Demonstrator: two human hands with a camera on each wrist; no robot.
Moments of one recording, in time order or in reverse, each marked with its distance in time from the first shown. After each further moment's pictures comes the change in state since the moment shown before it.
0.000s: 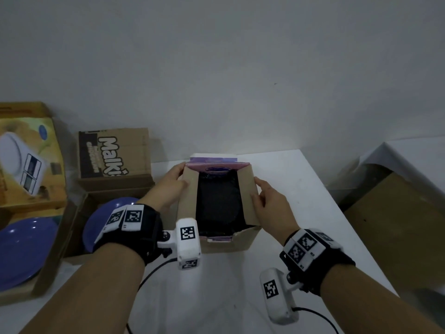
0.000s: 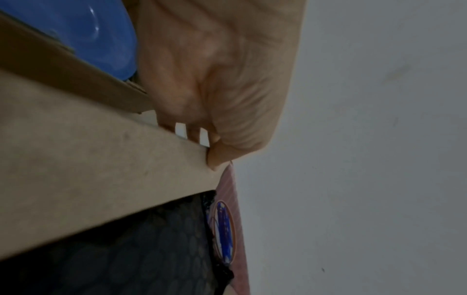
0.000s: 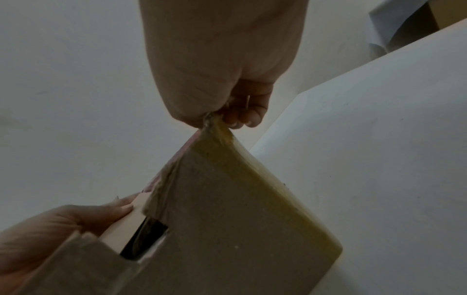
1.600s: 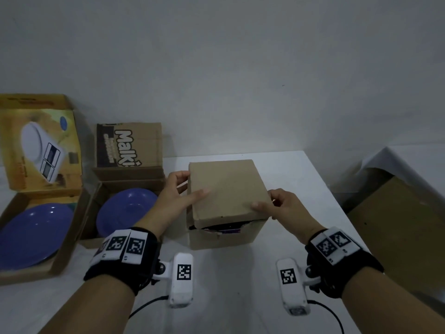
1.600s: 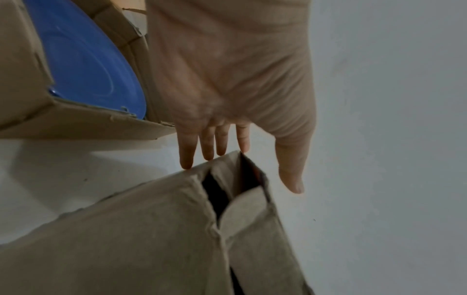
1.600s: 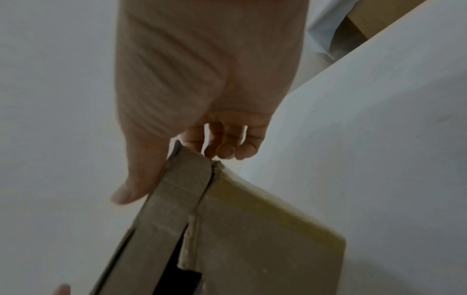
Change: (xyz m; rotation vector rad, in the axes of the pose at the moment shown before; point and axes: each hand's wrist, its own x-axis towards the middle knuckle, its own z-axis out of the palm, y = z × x) left_hand -0.062 -0.023 -0.003 -0.181 0.041 0.095; right_hand -0.027 0.000 -0.025 0.424 -0.205 0.089
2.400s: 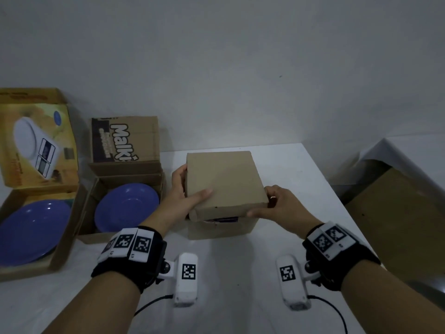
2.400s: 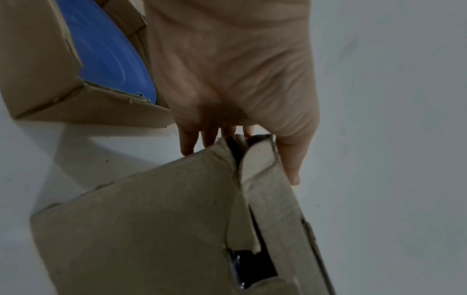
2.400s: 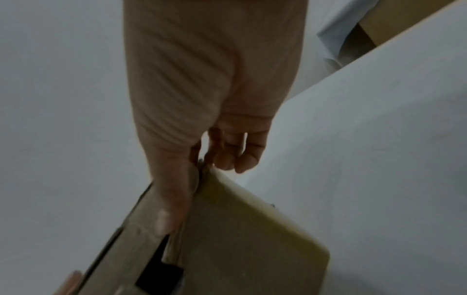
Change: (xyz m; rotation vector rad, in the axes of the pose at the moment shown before) left_hand -0.013 0.001 0.018 0.008 -0.053 0.021; right_hand -0.006 0.001 0.003 -0.137 -0.085 -0.007
